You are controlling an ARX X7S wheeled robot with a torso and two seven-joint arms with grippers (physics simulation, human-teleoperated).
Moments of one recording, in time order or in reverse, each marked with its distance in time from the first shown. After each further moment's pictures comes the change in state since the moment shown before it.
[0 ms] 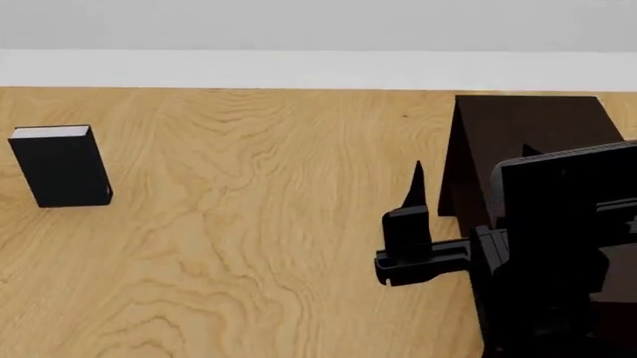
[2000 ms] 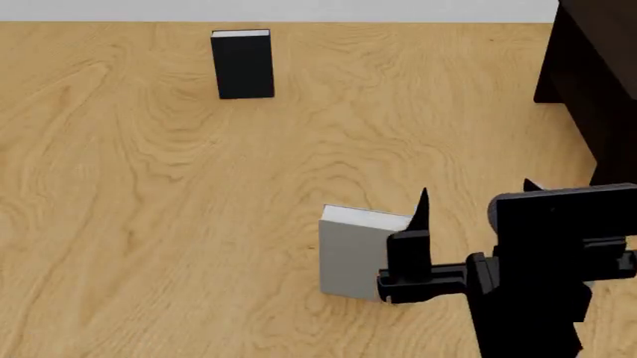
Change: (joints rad) left arm -0.011 0.061 -0.045 -0.050 0.098 0.017 0.046; right arm -0.120 -0.054 -0.014 0.072 -0.101 -0.148 0.009
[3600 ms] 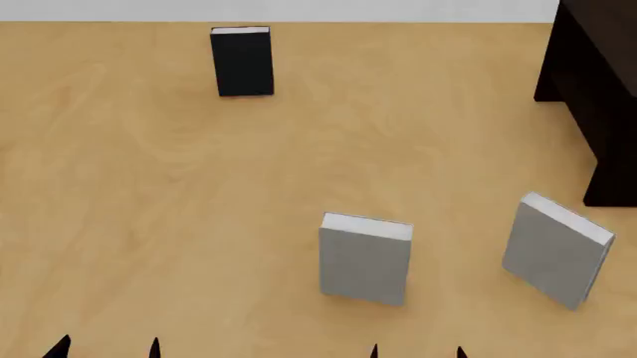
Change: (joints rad) left arm -0.286 0.174 -0.075 -0.608 0.226 0.349 0.074; right arm -0.487 -0.266 -0.044 0.661 -0.264 -1.117 -0.036
